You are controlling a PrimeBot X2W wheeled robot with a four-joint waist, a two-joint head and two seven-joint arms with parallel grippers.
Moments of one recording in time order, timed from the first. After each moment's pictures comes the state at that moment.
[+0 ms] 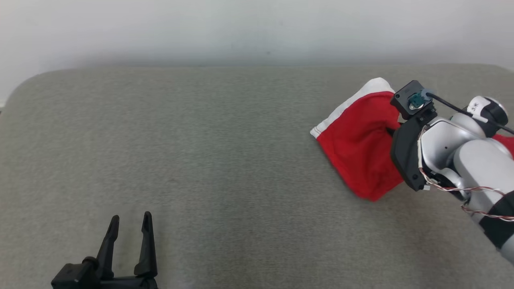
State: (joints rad) left arm -0.02 0.05 -0.01 0.12 -0.28 -0.07 -0.26; right arm -0.85 -0.56 0.71 0.42 0.44 0.13 0.65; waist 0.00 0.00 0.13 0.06
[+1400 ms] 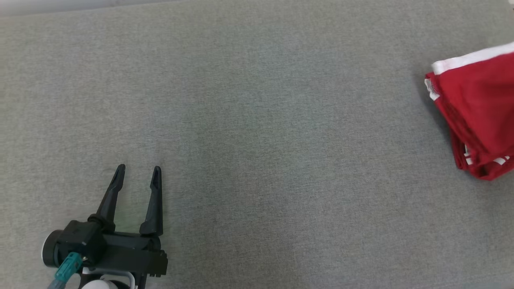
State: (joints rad) left arm -0.18 0.07 -0.03 0.09 -0.17 -0.12 -0.26; right arm -0.89 -0.85 0.58 0.77 0.25 0.13 0.20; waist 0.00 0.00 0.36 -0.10
